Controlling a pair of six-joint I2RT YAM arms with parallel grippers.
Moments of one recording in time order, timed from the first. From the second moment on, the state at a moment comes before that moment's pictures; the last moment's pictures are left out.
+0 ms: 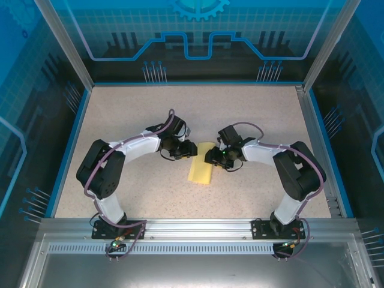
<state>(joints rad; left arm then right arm) -0.51 1.76 1.11 -0.46 0.41 -0.64 0.53 1.72 0.91 -0.32 -0.34 0.77</state>
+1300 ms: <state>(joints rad) -0.51 1.74 1.06 -0.44 0.34 -0.70 0.60 1.85 1.14 -0.58 -0.22 0.76</state>
